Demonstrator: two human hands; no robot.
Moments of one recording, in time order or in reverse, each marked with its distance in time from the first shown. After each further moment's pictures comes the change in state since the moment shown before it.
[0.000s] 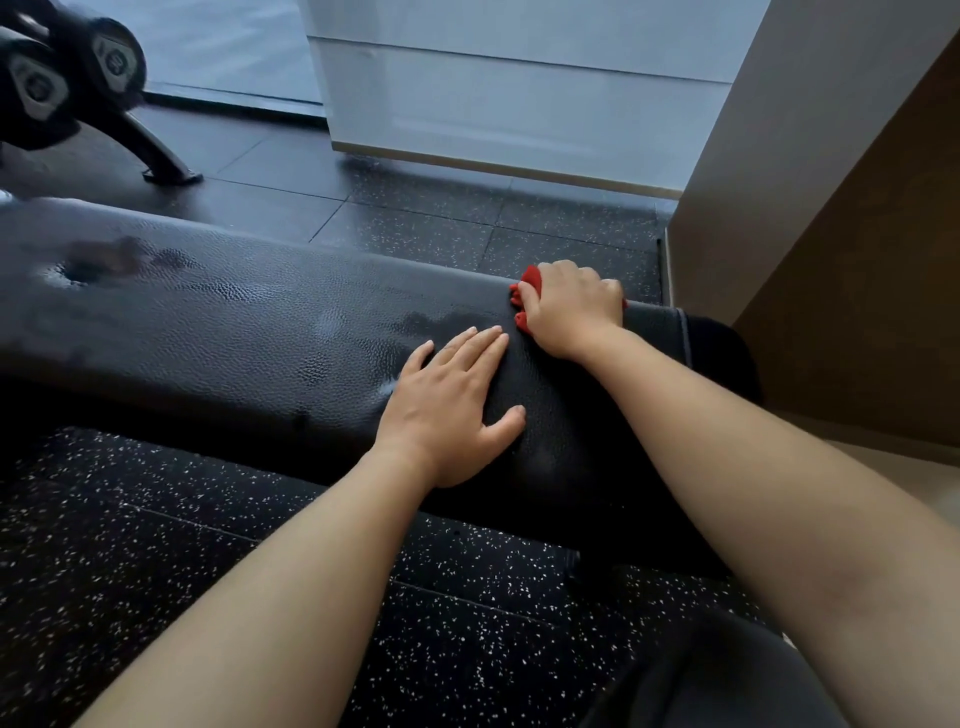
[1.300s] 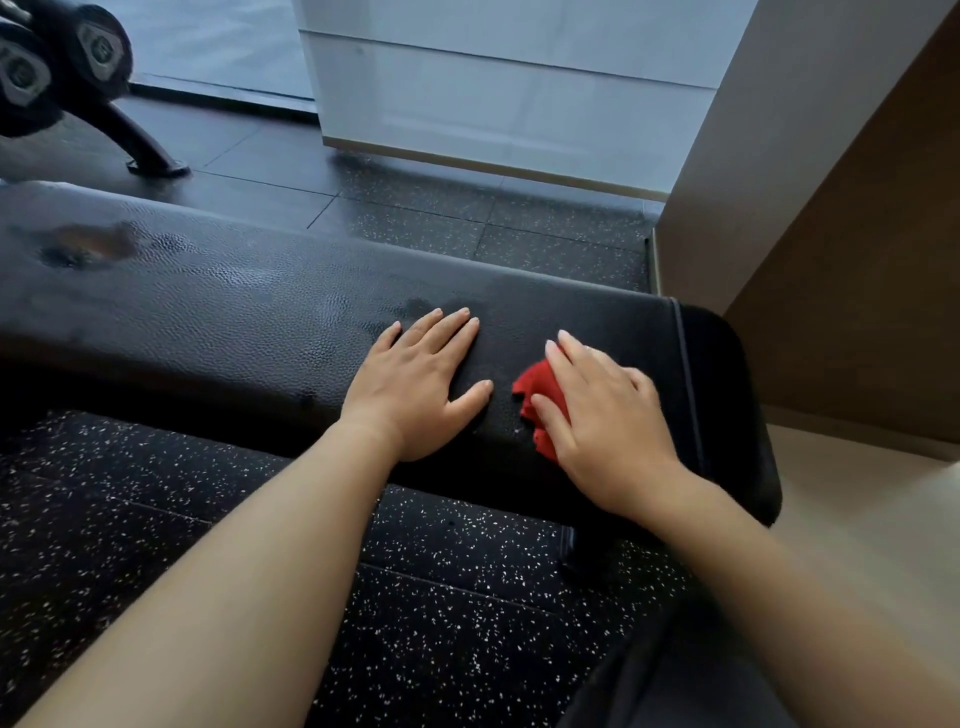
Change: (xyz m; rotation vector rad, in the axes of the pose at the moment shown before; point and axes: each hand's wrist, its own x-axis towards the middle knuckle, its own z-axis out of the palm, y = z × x) left_hand -0.008 -0.032 -0.001 0.062 -0.025 0.004; right_hand -0.146 0.011 0.000 0.028 0.021 -0.201
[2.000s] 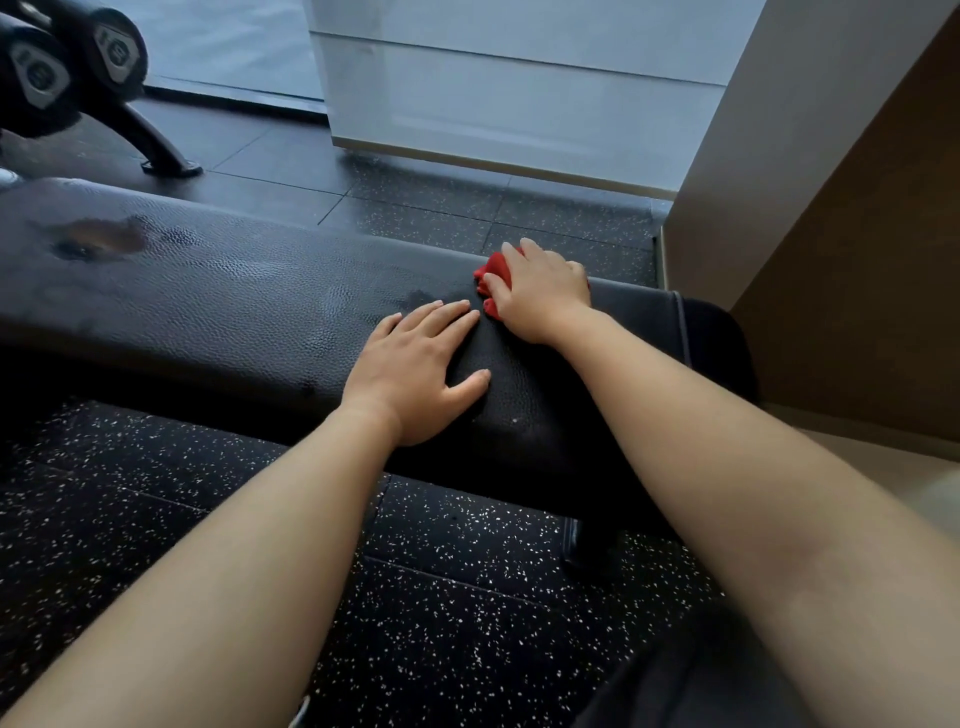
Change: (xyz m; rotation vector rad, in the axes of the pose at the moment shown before) left_hand 0.001 0.002 -0.004 -0.025 0.056 -0.019; right_hand 0.143 -0.005 0.011 -0.014 -0.003 0.052
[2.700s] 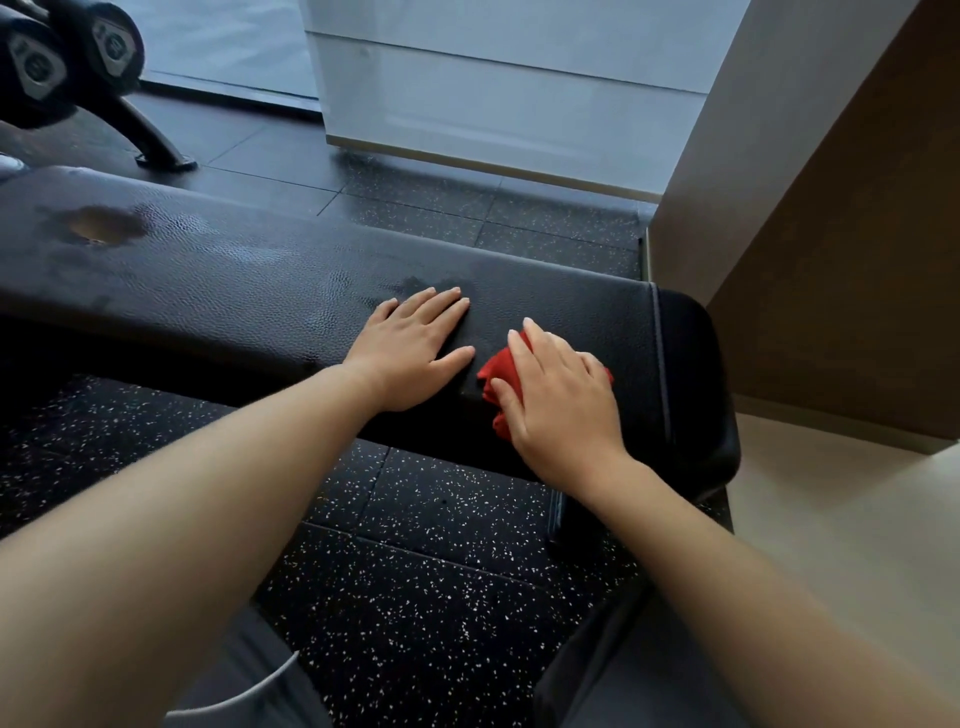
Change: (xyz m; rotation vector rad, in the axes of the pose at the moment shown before) left_hand 0.000 -0.004 -0.003 -0.005 -0.108 0.044; right_hand -0.157 -0.007 0.004 0.004 0.113 -0.075
